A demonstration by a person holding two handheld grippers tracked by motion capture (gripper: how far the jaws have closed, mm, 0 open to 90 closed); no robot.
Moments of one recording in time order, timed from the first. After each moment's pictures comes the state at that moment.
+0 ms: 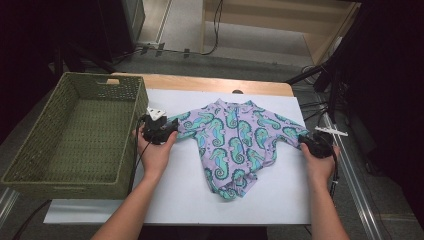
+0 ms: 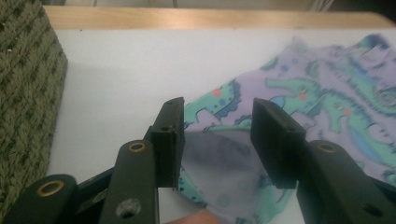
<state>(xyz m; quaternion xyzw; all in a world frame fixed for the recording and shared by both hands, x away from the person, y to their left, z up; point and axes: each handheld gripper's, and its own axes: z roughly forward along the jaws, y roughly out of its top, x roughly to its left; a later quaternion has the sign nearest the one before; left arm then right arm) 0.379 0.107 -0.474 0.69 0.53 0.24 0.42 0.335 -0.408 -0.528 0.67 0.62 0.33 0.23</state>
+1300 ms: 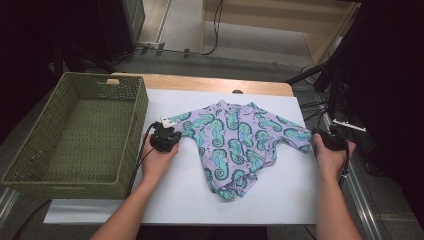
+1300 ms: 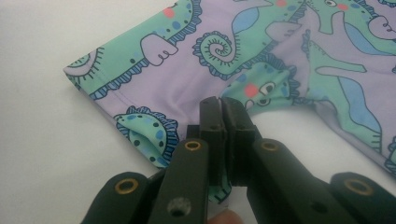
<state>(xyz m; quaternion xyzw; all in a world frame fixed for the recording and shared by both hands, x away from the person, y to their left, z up) 0.380 0.096 -0.509 0.79 0.47 0.18 0.35 0.347 -0.450 -0.514 0.73 0.55 0.33 0.24</state>
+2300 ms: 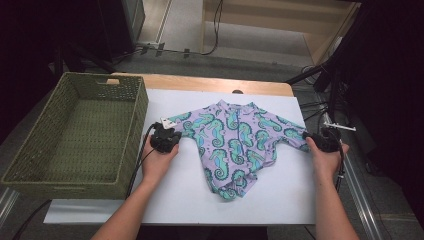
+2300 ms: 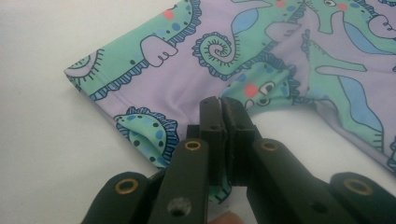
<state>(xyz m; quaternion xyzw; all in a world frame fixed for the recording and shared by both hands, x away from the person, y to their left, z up) 0.379 0.096 -0.511 0.79 0.46 0.19 0.35 0.350 -0.435 -0.525 0.71 0.59 0.31 0.22</state>
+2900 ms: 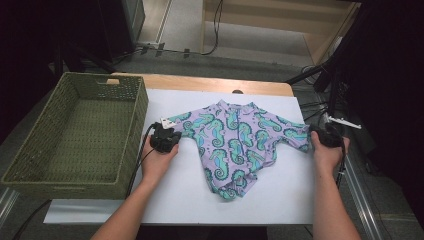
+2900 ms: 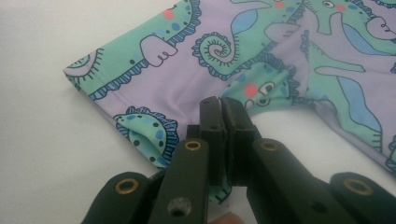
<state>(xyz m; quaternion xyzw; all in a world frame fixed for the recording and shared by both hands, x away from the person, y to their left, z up) 0.379 0.097 -0.511 0.79 0.47 0.18 0.36 0.356 -0.440 -0.510 0.69 0.57 0.37 0.27</state>
